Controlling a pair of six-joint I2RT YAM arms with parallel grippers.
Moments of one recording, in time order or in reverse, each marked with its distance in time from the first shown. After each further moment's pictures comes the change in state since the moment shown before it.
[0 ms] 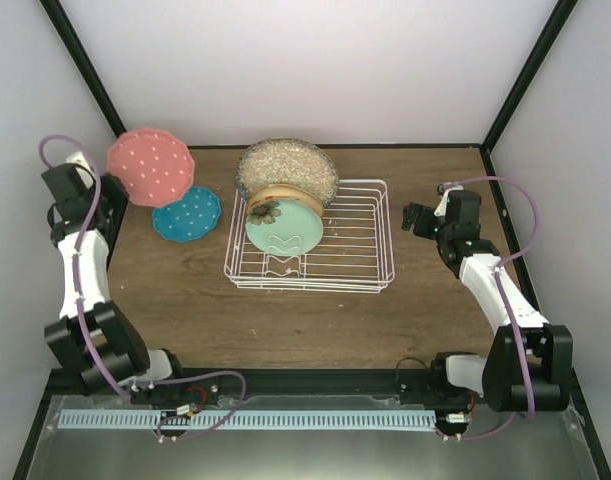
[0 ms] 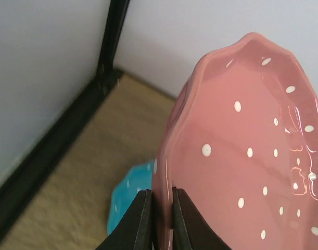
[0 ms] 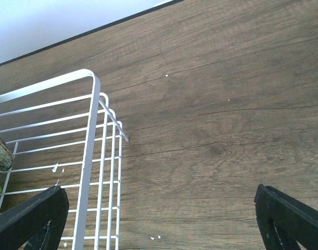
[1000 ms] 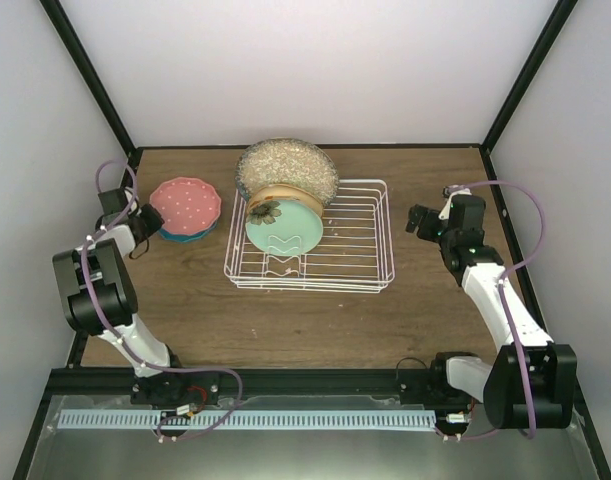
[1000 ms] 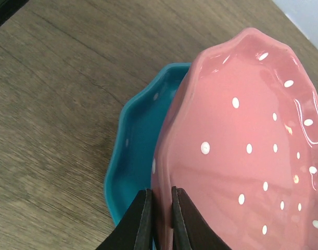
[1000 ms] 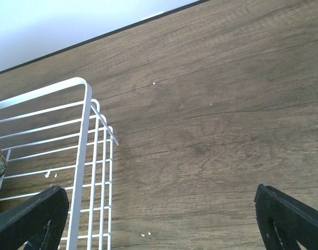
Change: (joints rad) left arm -0.101 0.394 -0.188 0.217 -0.026 -0.122; right arm 0.000 -0.085 -0.029 -0.023 0.059 0.005
